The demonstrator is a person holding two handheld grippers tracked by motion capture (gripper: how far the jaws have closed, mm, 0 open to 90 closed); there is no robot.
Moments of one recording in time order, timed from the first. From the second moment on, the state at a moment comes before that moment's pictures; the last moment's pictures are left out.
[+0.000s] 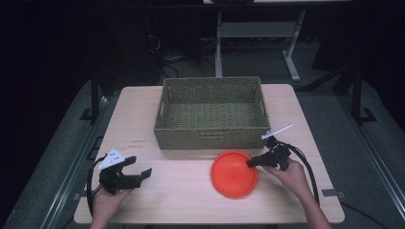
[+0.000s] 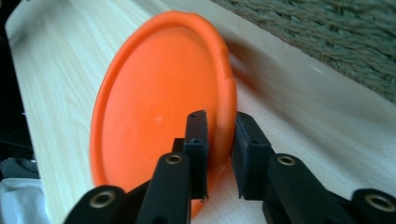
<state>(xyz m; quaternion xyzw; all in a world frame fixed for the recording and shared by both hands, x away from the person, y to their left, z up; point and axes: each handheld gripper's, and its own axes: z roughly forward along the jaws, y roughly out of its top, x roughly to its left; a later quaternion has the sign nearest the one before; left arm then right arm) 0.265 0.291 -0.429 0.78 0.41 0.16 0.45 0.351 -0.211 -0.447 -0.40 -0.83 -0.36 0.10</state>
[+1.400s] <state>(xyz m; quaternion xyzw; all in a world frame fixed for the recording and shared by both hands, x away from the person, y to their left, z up) 0.264 0.292 -0.428 0.78 0.41 0.16 0.45 0.351 -0.193 -0.339 -0.34 -0.84 -0.41 0.08</state>
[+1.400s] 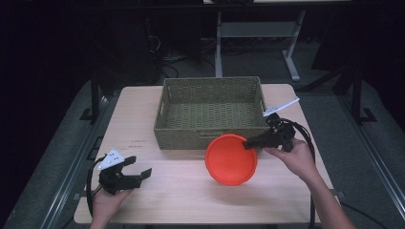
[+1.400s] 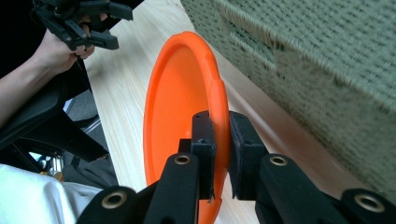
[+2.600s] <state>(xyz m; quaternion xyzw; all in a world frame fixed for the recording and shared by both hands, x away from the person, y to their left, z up) 0.261 0.294 -0.426 0.78 0.41 0.17 0.45 0.397 -0.176 -0.277 -0.33 -0.84 -0.42 0.08</state>
